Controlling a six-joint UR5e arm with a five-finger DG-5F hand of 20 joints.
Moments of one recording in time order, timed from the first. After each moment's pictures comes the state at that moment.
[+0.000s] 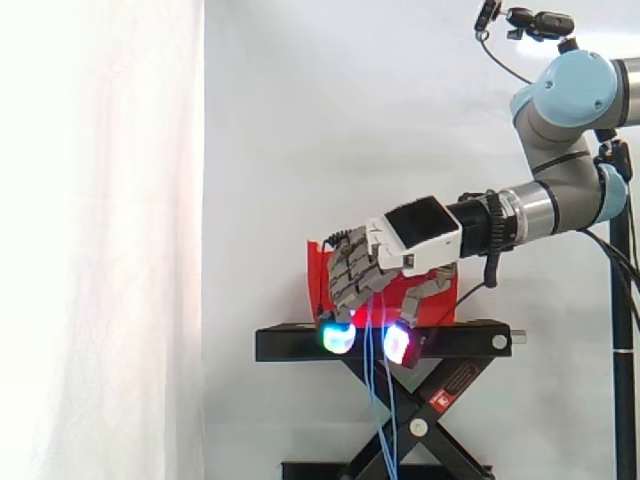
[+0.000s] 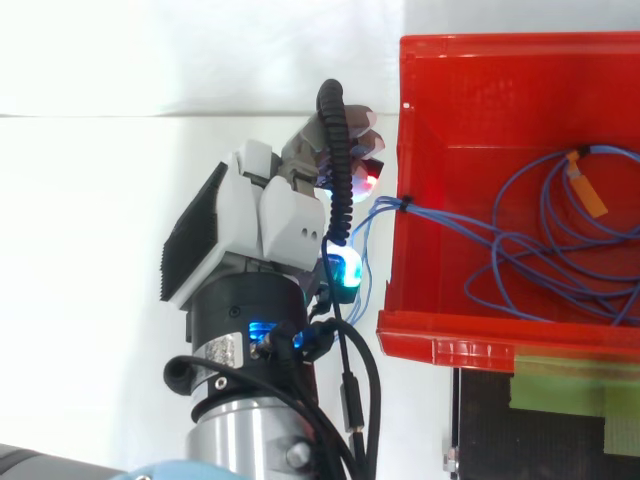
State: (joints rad) arm -0.18 -2.33 -0.85 -3.38 -1.91 -2.42
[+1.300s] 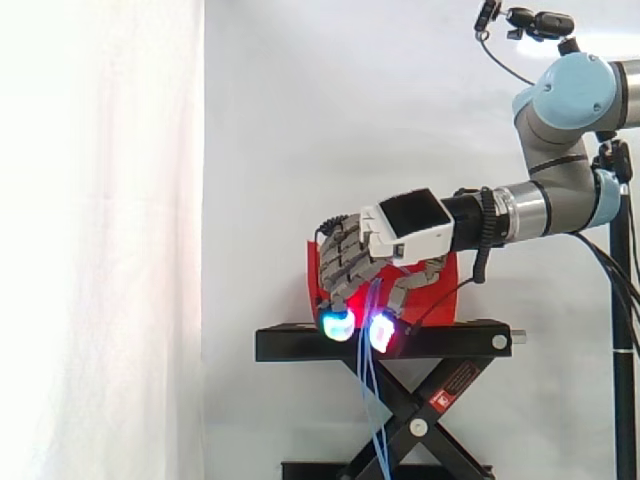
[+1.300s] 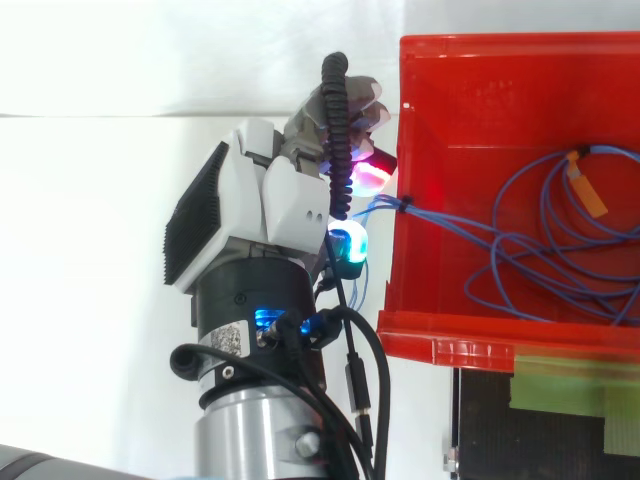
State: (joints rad) arm -0.19 -2.33 -0.85 -3.30 -1.92 -2.42
